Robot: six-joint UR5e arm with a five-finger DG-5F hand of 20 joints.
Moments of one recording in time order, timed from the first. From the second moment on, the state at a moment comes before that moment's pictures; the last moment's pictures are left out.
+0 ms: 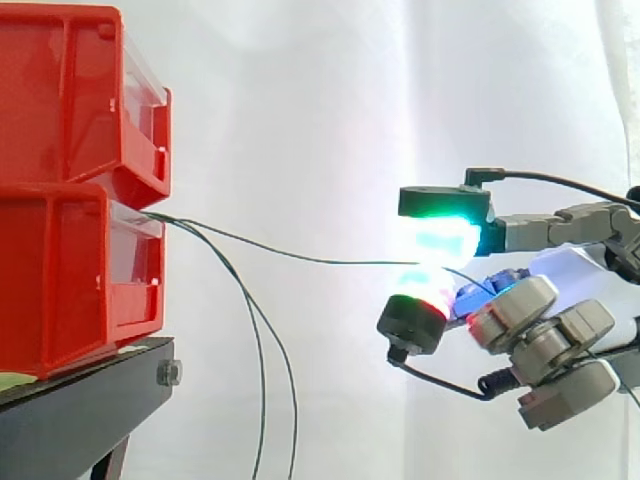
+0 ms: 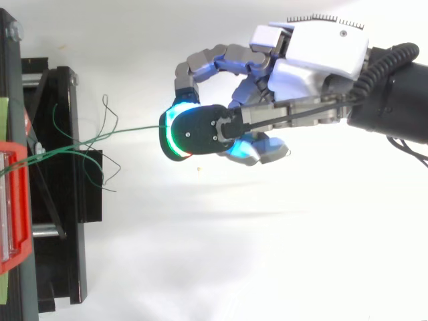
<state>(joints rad) 0.15 -2.22 -1.22 -3.12 -1.16 0.31</state>
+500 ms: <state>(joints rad) 0.15 -2.22 -1.22 -3.12 -1.16 0.28</state>
